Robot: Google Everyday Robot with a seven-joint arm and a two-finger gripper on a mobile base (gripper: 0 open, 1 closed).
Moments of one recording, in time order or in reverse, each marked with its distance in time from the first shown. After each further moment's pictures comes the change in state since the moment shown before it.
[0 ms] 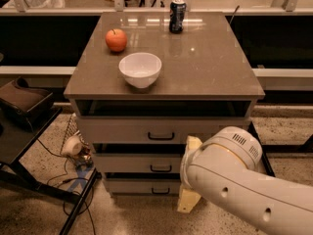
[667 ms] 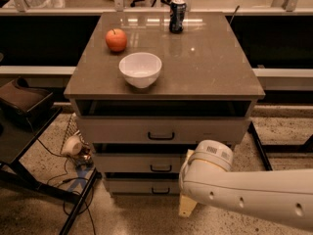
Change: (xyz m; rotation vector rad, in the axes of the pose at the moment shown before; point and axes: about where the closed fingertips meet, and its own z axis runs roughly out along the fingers) arm 0.027 0.019 0.088 -0.050 0.075 0.019
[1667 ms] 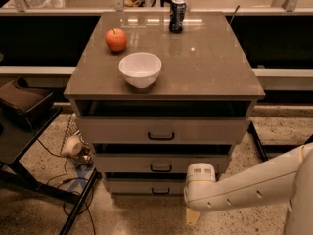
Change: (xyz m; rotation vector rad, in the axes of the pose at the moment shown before) arm 0.056 0.035 0.161 -0.071 0.112 0.024
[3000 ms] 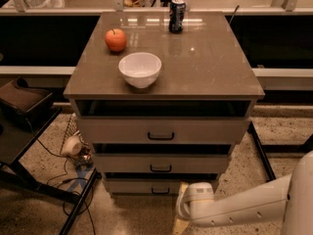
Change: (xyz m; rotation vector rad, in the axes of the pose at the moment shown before) arm -0.045 0.042 0.080 -0.036 -0.241 0.003
